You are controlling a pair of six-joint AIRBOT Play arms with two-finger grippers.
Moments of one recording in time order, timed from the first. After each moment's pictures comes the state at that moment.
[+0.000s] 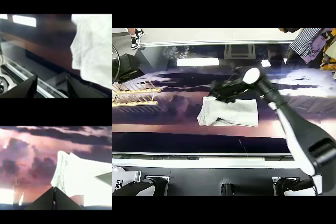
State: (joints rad) left arm -0.11 -1.22 1.87 1.41 -1.56 -1.85; right arm 0.42 -1.66 1.67 -0.81 1.11 1.86
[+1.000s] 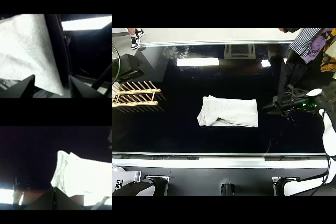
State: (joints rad) left arm -0.11 -1.22 1.87 1.41 -1.56 -1.85; right arm -0.27 -1.70 1.26 -0.75 1.31 1.31
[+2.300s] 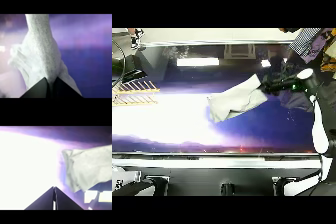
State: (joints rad) left arm -0.11 -1.25 1.87 1.41 -1.56 -1.85; right arm -0.10 -1.75 1.61 -0.74 1.16 1.45
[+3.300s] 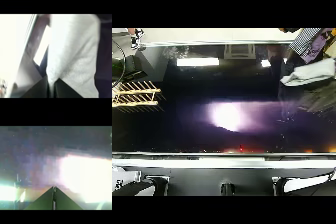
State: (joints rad) left arm -0.11 -1.25 1.87 1.41 -1.56 -1.84; right arm -0.58 -1.74 2.00 -1.01 0.98 2.08
